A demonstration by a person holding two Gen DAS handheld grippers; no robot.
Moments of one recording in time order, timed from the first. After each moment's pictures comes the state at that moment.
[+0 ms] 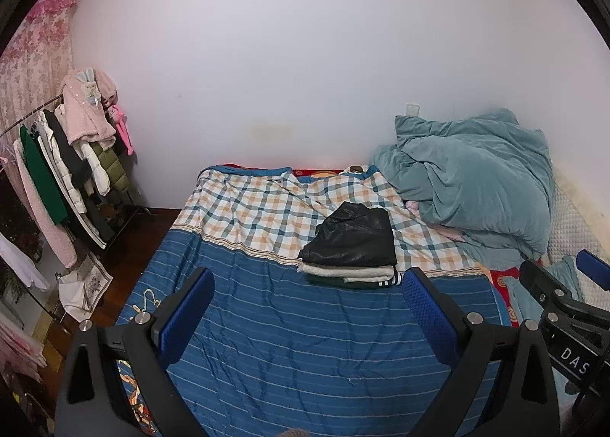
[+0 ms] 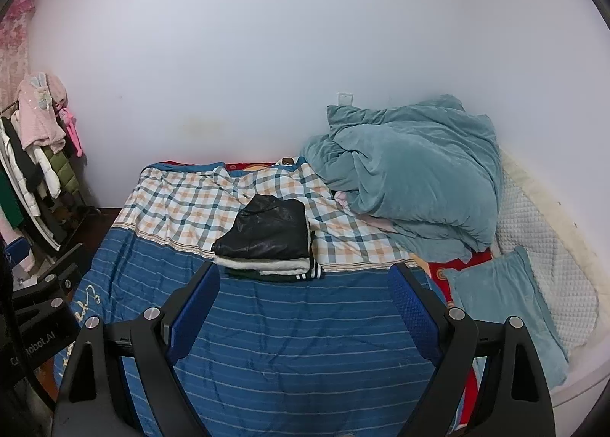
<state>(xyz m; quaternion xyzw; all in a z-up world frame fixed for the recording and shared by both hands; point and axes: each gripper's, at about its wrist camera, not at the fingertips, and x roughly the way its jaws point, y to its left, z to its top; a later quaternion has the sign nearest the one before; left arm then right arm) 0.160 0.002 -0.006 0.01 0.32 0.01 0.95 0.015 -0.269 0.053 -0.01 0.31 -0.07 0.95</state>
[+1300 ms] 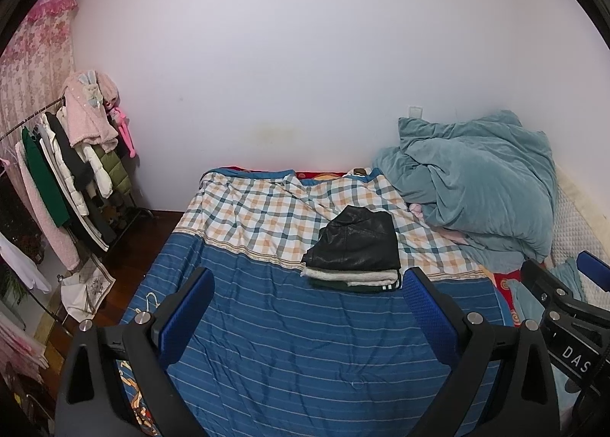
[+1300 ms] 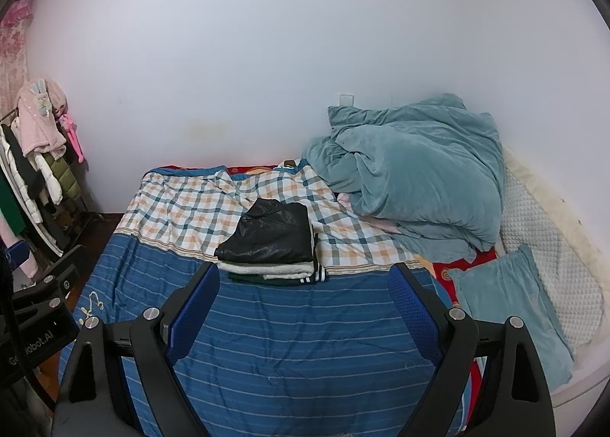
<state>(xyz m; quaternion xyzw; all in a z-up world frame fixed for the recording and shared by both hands) 0.164 0.009 0.002 0.01 0.31 0.01 0.95 0.022 -0.266 0.053 0.00 0.31 -0.07 0.95</state>
